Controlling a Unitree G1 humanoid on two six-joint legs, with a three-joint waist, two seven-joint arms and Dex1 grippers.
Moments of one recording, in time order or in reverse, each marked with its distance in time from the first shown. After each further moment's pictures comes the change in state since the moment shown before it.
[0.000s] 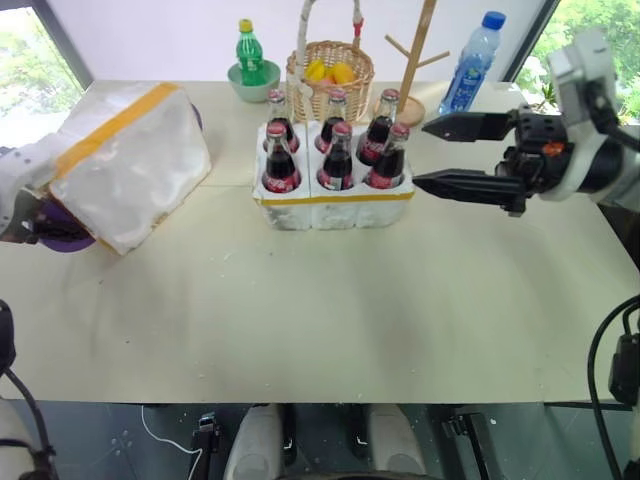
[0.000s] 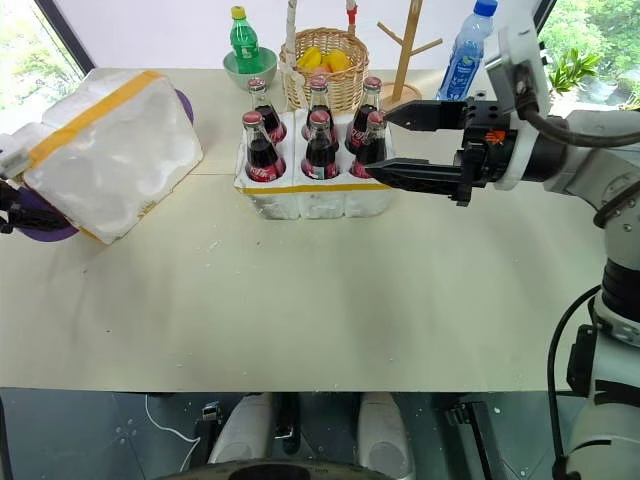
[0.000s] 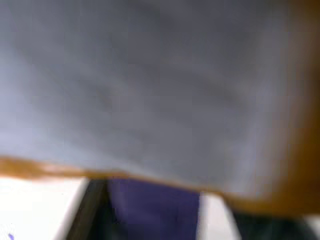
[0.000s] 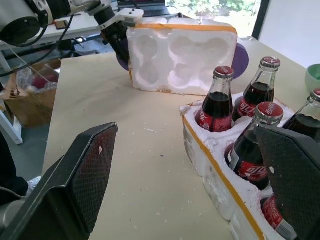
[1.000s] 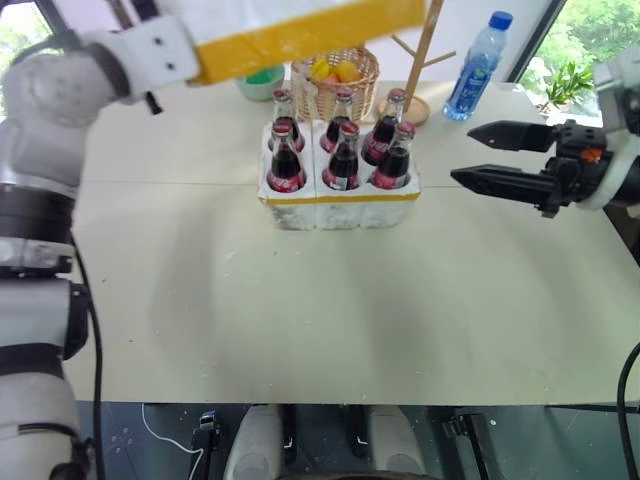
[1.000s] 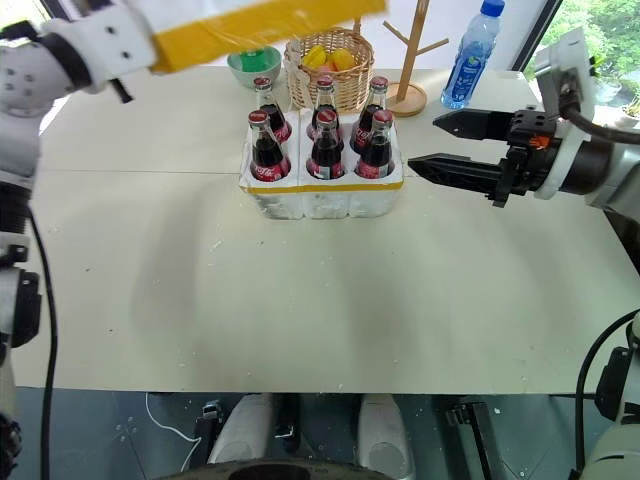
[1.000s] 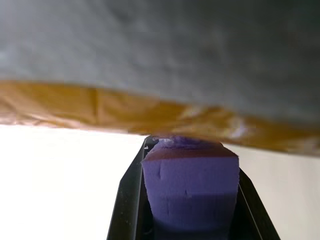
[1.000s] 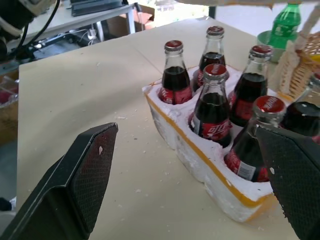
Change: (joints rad) left arm -0.003 -0.298 0.050 -0.677 0.139 -0.563 0.754; right arm 0.145 -0.074 -0.120 0.034 0.043 0.046 -0.087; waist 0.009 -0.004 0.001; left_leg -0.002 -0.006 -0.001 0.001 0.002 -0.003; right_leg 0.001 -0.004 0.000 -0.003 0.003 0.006
